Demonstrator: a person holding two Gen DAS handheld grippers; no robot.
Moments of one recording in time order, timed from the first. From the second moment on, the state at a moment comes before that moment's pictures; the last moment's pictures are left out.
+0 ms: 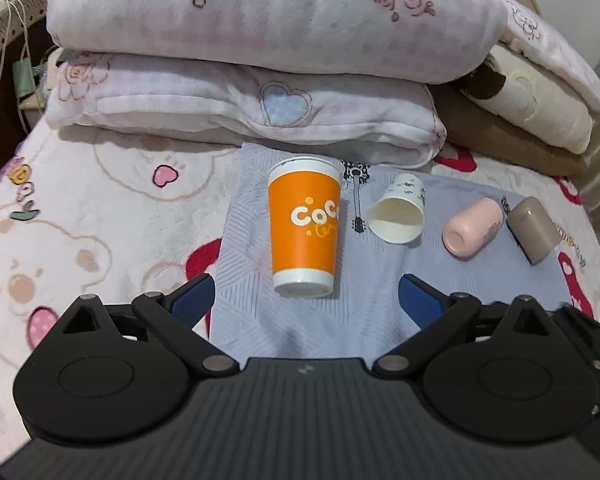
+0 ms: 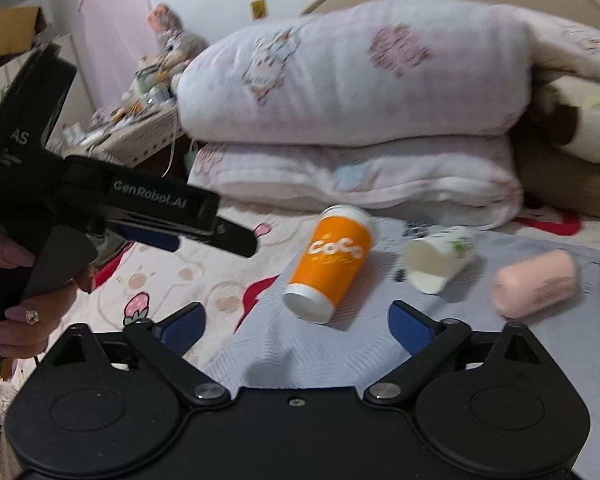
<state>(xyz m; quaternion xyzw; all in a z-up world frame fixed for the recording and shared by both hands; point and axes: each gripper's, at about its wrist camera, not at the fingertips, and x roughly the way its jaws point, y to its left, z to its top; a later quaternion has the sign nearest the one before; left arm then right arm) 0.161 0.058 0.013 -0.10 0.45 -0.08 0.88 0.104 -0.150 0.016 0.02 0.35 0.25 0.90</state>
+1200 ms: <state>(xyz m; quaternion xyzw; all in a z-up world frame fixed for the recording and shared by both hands) 0.228 0.087 -0.086 -0.20 0.47 -0.15 0.84 0.222 -0.096 -0.096 0.05 0.42 0.20 0.88</state>
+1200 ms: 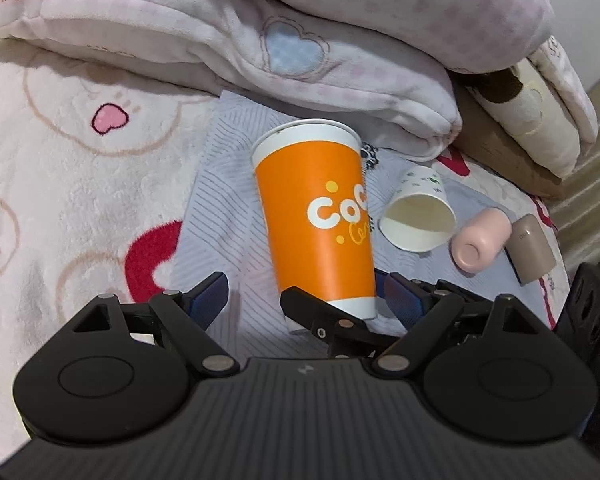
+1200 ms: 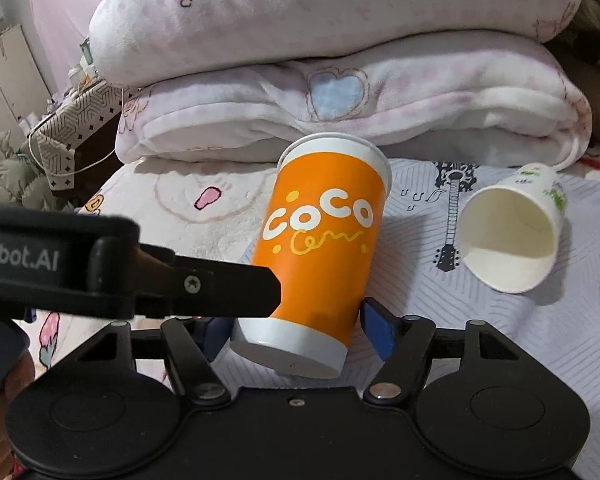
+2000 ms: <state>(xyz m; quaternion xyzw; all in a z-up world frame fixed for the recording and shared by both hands) 0.166 0.017 -0.068 -0.23 0.52 -0.25 0.79 0.130 -0.159 -0.046 -0.07 0.43 0.19 0.88</state>
